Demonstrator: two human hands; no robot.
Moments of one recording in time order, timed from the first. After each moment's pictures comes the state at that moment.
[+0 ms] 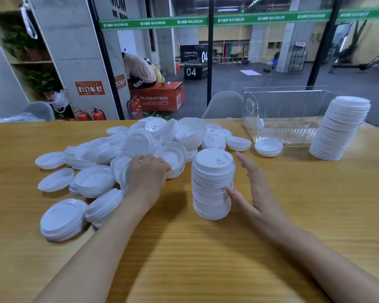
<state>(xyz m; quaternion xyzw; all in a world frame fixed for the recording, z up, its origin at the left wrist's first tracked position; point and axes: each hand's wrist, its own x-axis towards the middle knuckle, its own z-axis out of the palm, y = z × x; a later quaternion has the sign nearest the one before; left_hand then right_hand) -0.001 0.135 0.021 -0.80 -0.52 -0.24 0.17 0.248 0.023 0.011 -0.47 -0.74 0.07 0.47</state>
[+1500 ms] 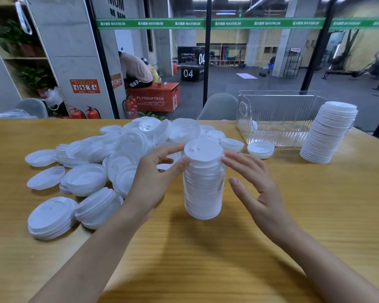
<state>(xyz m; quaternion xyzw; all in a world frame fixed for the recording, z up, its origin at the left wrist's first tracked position) 0.035 0.053 0.078 -0.65 -0.41 -0.50 -0.40 0.251 0.009 0.038 -0.43 -0.73 0.06 0.53</state>
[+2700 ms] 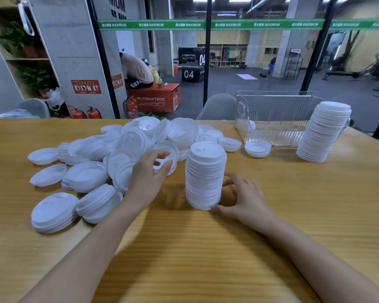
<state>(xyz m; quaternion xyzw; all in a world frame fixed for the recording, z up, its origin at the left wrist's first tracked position) 0.024 0.089 0.041 -0.70 -0.49 -0.47 -0.22 0.262 0.027 0.010 -0.63 -0.71 0.13 0.28</state>
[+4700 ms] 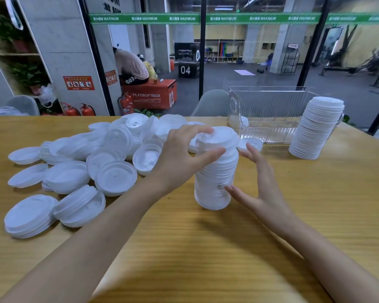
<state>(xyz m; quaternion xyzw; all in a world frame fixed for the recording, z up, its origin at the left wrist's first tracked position) 0.104 0.074 0.092 -0.80 -0.36 -0.43 -0.21 0.301 0.010 0.023 -0.52 -0.70 0.08 0.48</state>
